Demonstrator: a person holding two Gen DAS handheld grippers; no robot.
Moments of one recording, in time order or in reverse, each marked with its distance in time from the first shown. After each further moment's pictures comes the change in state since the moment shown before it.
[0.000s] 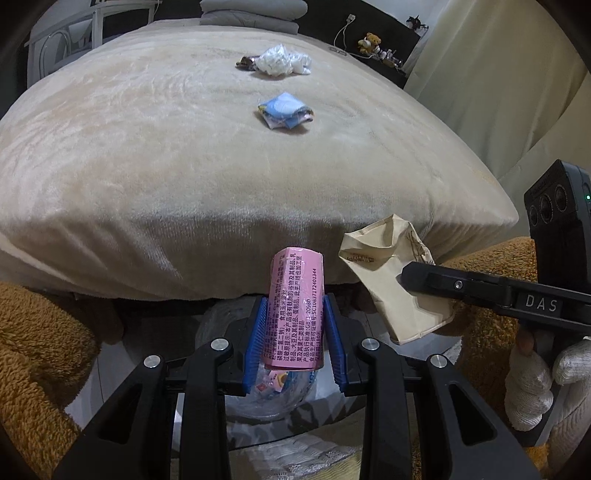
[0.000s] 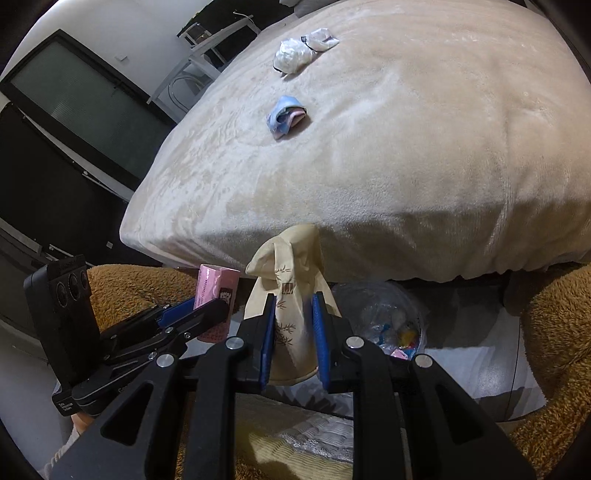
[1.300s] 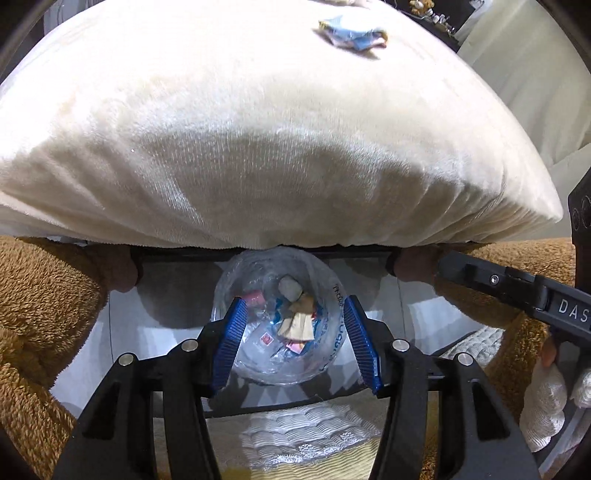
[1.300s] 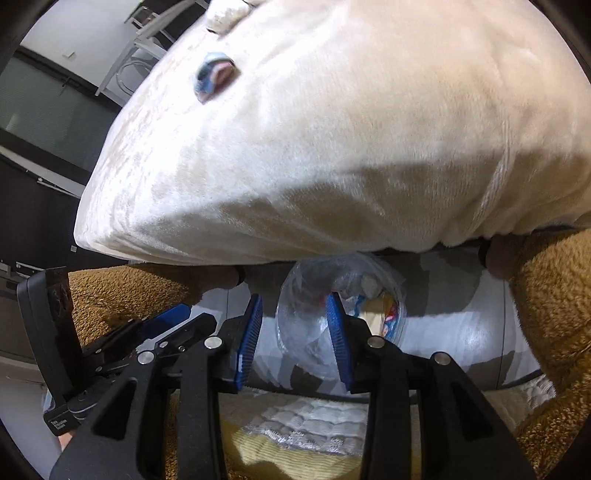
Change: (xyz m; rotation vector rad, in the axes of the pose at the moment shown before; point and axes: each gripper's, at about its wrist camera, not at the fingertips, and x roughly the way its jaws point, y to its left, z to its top) left arm 0.046 0.023 -0.006 -0.109 0.185 0.106; right arm 0.036 -0.023 0.003 0.098 0.094 -0.119
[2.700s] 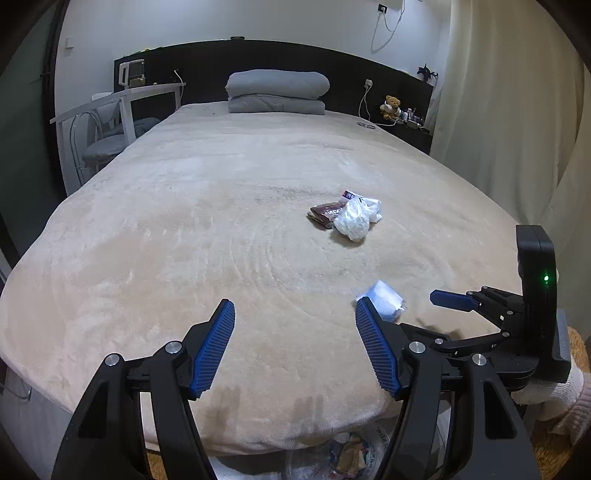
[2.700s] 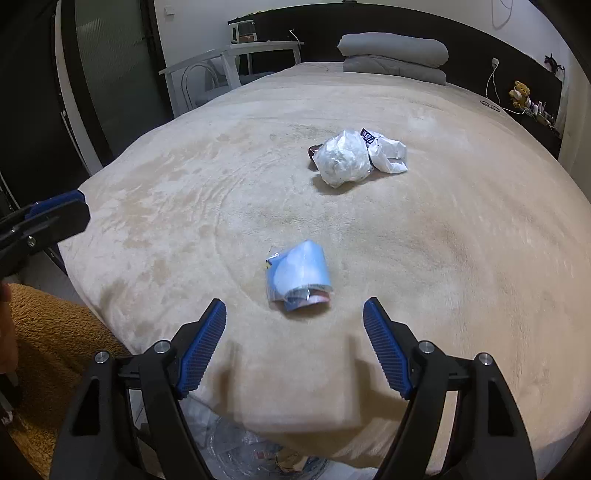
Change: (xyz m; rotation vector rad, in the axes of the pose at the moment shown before) left arm -0.136 0.034 0.126 0.160 -0.511 0.066; right arm 0.006 0.098 0.123 -0.477 -0.288 -0.179
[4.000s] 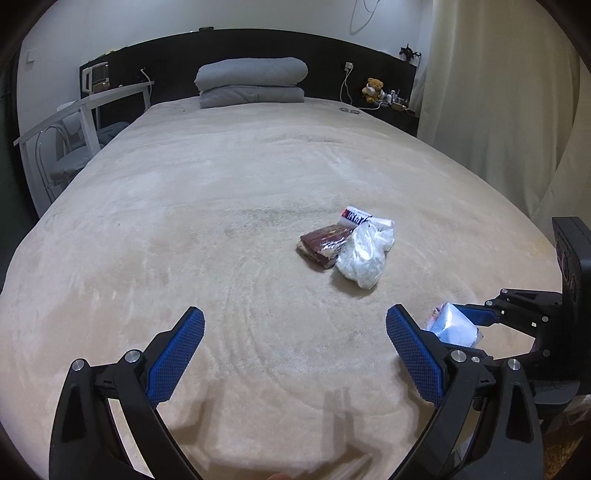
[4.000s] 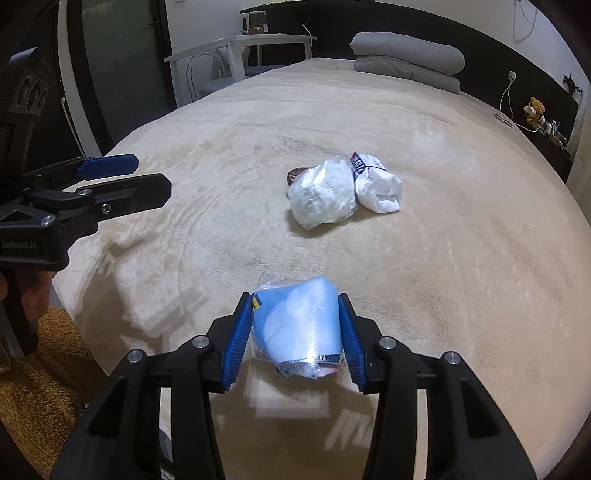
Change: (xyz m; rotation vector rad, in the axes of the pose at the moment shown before) left arm 0.099 -0.007 0.066 0.090 0.051 -0.074; right arm 0.021 -0.036 0.049 -0.065 0.023 0.005
